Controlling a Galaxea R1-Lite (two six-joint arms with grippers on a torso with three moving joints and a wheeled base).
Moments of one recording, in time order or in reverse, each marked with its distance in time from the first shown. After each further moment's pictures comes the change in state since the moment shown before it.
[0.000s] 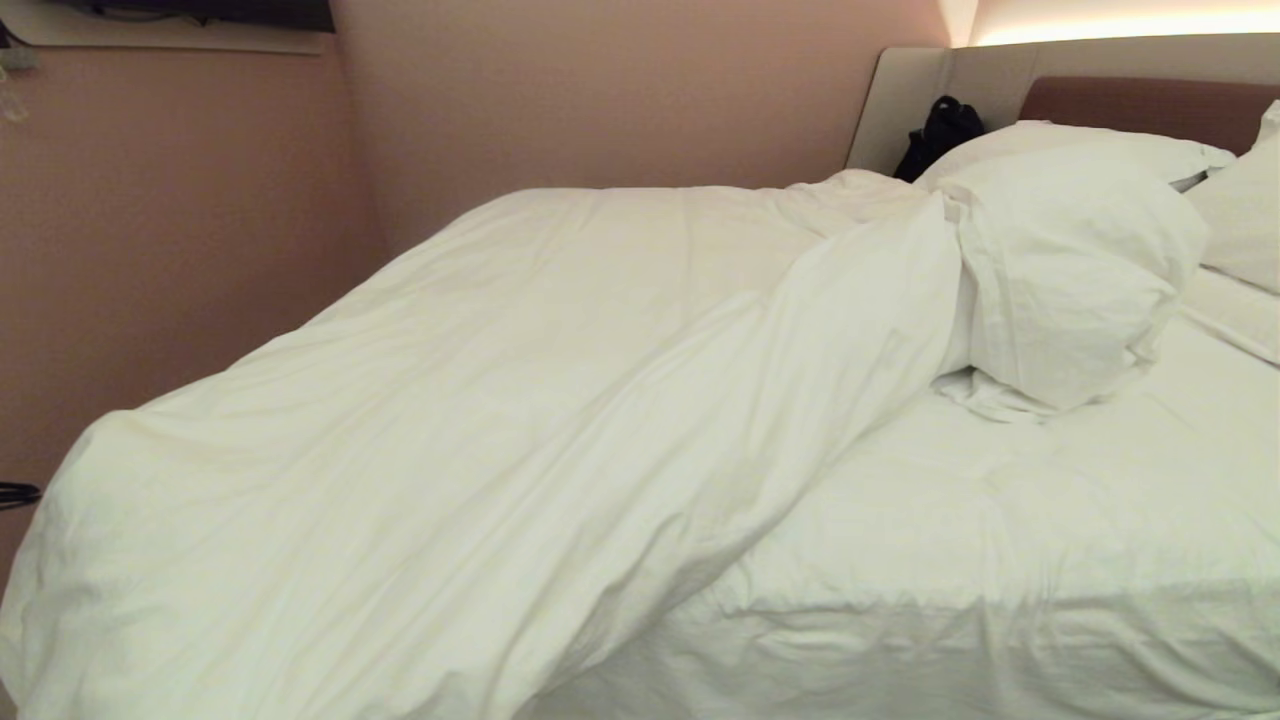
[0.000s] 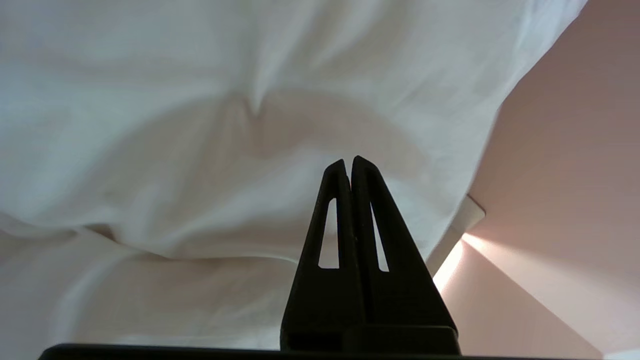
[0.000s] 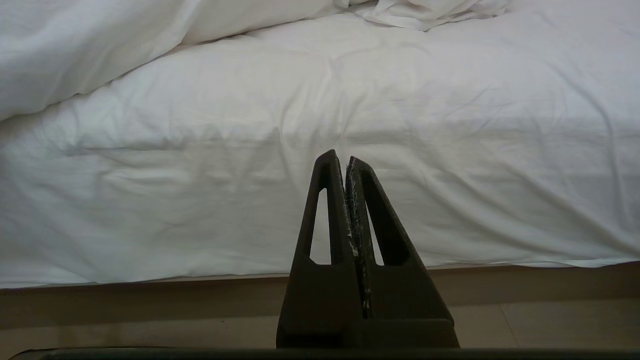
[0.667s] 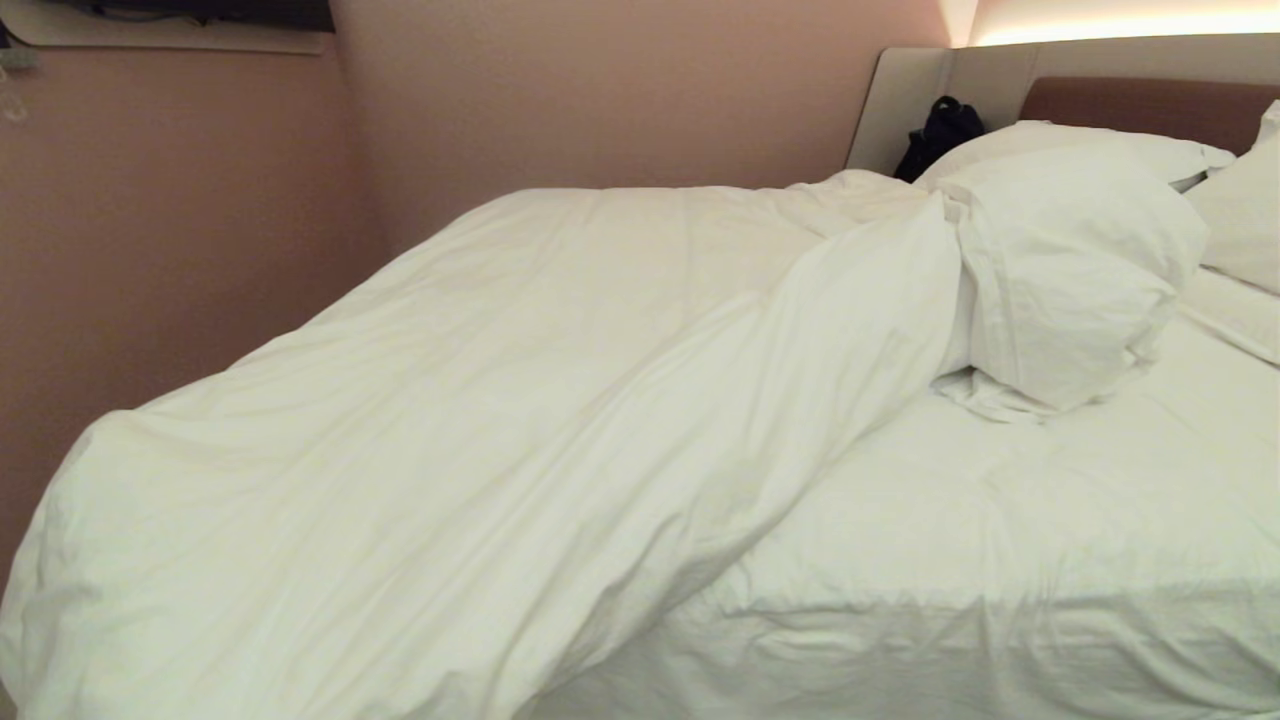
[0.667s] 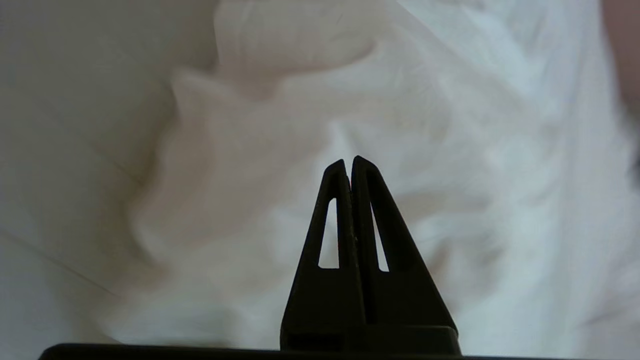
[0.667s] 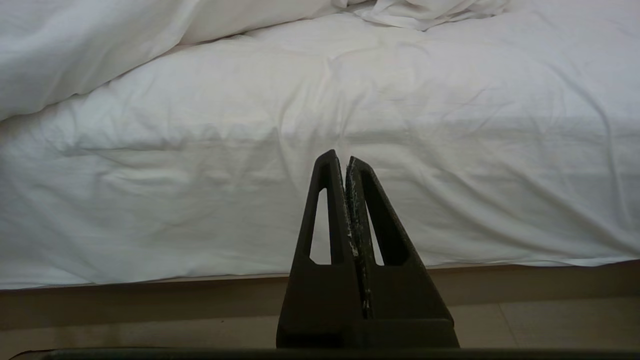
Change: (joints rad) left arm 0.183 0.043 -0.177 -0.068 -0.051 0.891; right arm 0.000 0.000 0.000 0.000 0.000 0.000
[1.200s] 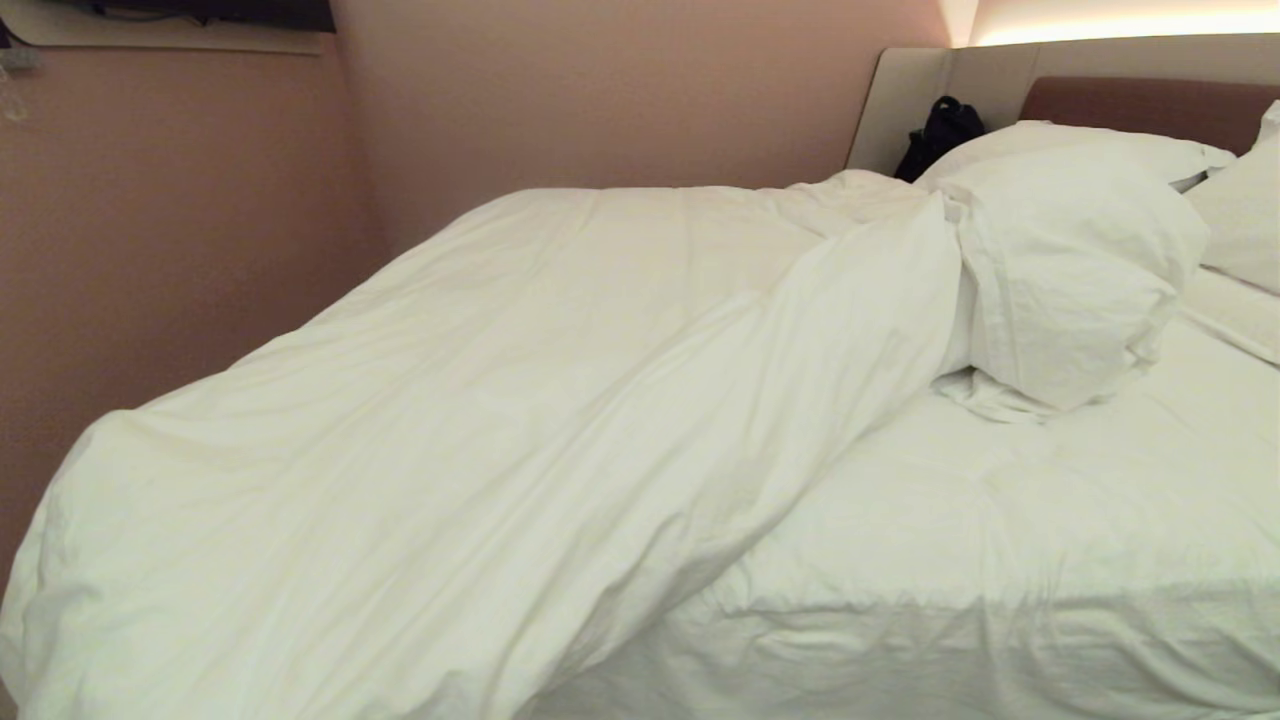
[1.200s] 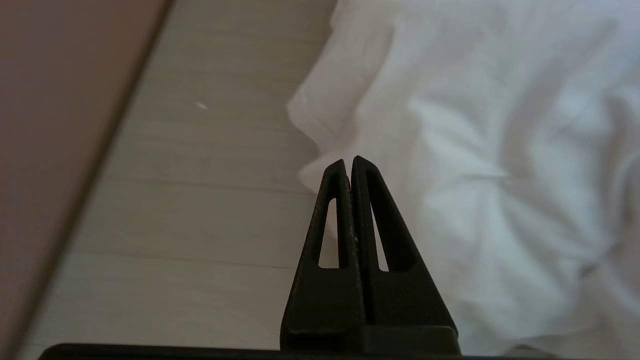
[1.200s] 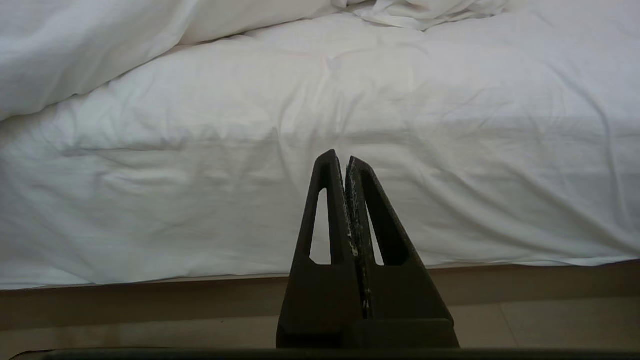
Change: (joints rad) left arm 0.098 0.051 0.021 -0.096 -0.183 0.855; right arm 0.000 0.000 0.000 0.000 0.000 0.000
